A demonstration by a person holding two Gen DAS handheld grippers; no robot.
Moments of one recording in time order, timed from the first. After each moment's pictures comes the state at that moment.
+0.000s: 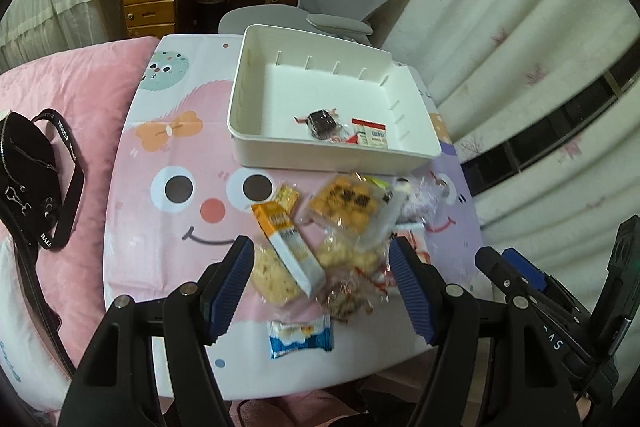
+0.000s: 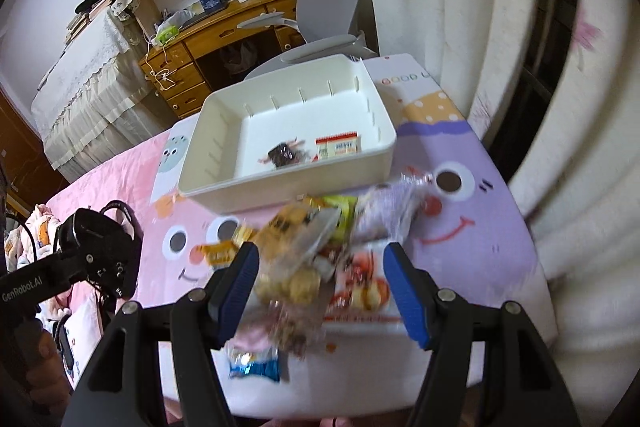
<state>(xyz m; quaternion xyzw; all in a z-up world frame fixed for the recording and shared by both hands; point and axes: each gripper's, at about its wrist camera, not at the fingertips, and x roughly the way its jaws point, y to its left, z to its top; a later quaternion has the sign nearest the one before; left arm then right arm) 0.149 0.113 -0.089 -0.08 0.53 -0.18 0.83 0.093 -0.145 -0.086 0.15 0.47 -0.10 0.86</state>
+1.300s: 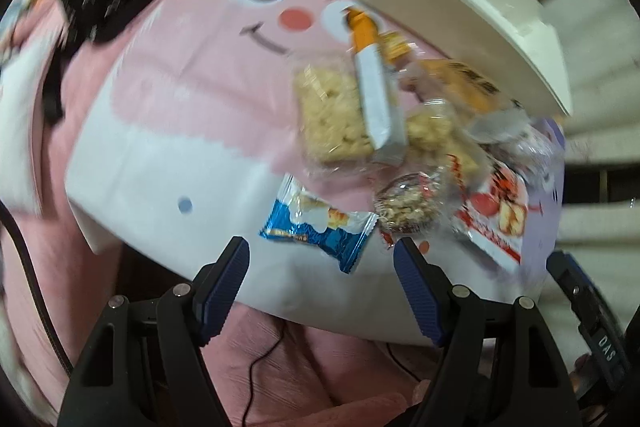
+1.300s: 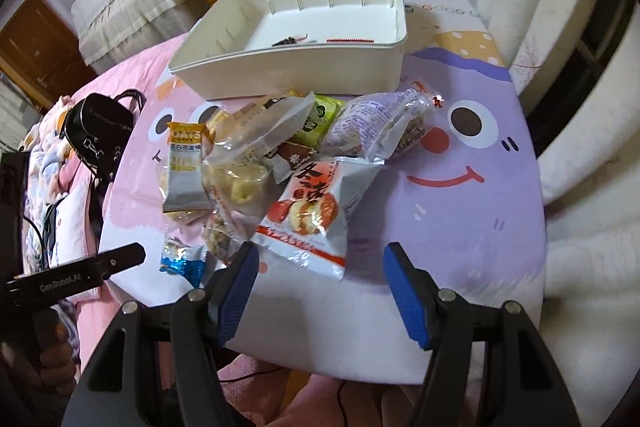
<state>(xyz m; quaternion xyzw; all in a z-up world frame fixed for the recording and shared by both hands) 0.080 0.094 -0.225 -0.20 0.65 0.07 0.73 0.090 -0.207 -0.166 0.07 0.59 0.05 0.80</state>
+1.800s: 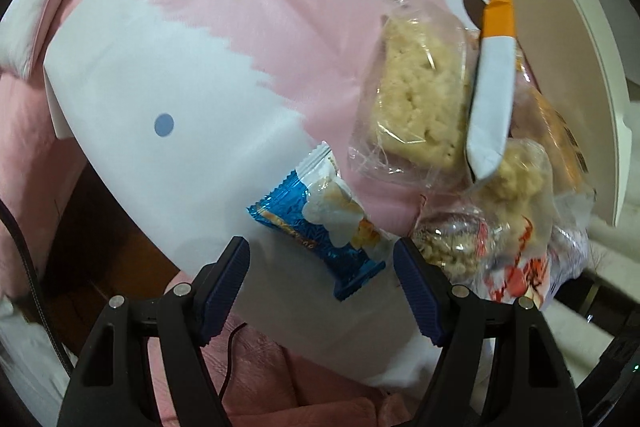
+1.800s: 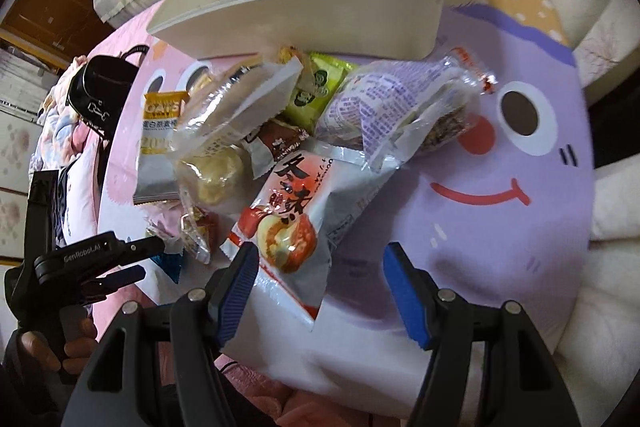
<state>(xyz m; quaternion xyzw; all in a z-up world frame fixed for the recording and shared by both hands) 0.075 0.108 -0.296 -0.35 0.67 0.19 0.63 0.143 -0.218 -0.223 0.07 0.67 0.12 0.73</state>
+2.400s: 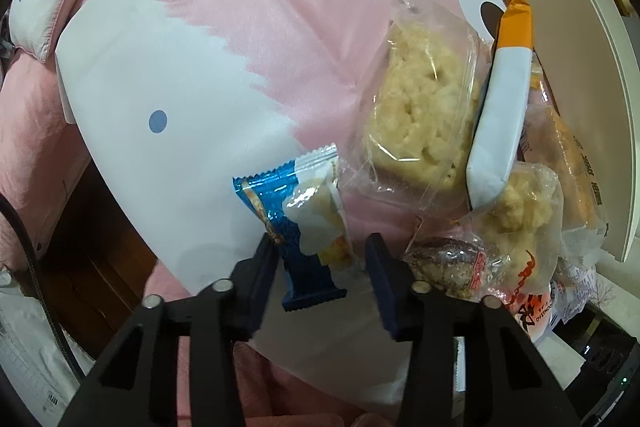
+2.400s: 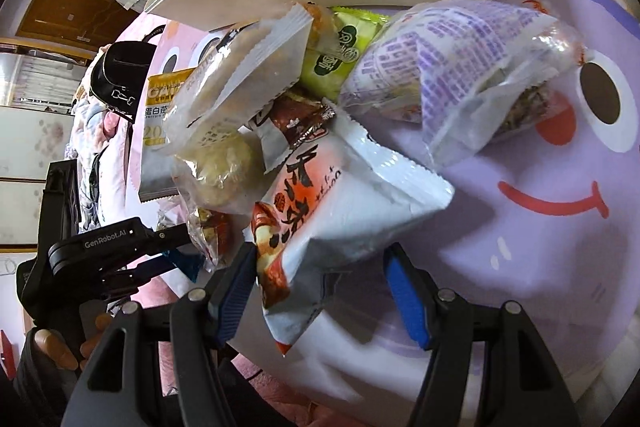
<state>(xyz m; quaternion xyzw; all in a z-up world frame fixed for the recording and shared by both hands) 0.099 0.076 -0.306 -0.35 0.67 0.23 0.62 0.159 -0.214 -0.262 0.13 0.70 0.18 0.68</state>
